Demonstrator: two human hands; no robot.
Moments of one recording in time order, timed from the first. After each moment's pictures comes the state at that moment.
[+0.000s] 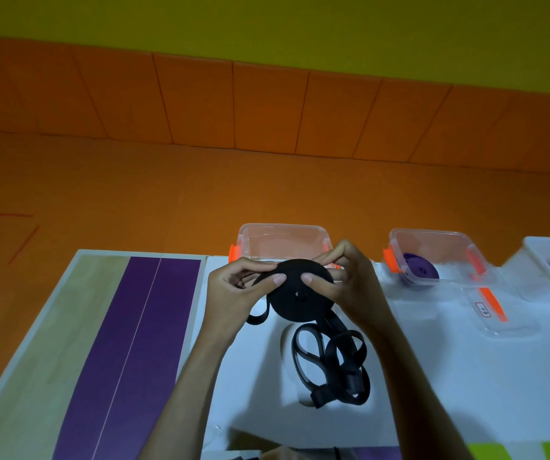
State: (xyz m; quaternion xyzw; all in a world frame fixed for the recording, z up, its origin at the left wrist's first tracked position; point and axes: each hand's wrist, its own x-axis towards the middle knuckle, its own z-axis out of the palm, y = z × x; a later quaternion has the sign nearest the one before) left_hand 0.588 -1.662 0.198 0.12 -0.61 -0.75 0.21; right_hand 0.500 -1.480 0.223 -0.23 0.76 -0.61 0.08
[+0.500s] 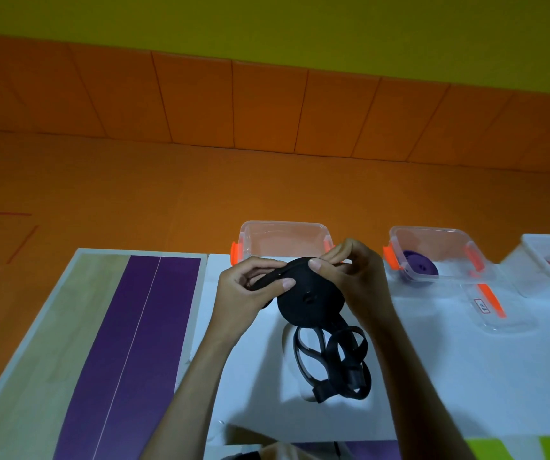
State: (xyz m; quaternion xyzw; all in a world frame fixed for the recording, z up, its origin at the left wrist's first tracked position) left_hand 0.595 -1.661 0.199 0.11 -0.64 -0.74 0.16; right_hand 0.503 -1.482 0.220 -0.20 0.73 -0.65 0.03
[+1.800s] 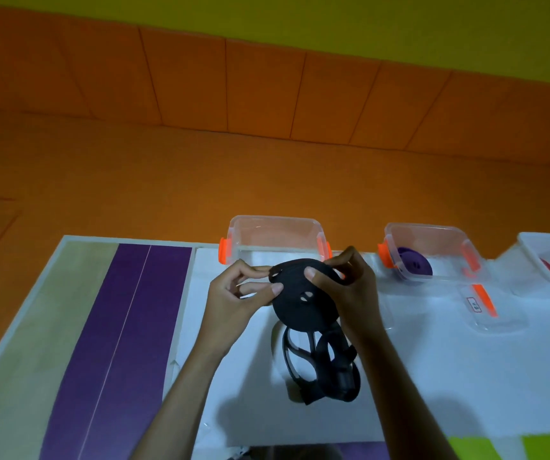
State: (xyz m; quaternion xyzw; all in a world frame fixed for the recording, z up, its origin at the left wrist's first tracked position) left_hand 0.574 -1.658 0.173 0.15 -0.63 -0.75 0.14; right_hand 0.488 -1.475 0.189 -0.10 0.72 -0.68 0.05
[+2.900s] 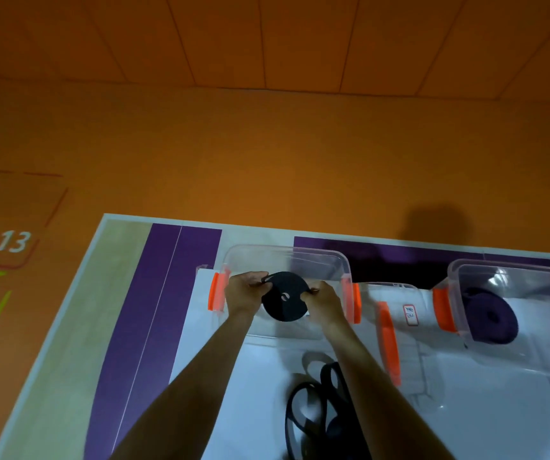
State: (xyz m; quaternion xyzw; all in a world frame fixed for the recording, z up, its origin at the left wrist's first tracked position) left_hand 0.339 -1.716 -0.049 0.49 -0.67 -0.56 0.02; right_hand 0.268 -1.552 -0.025 0.03 0.84 -0.41 0.36
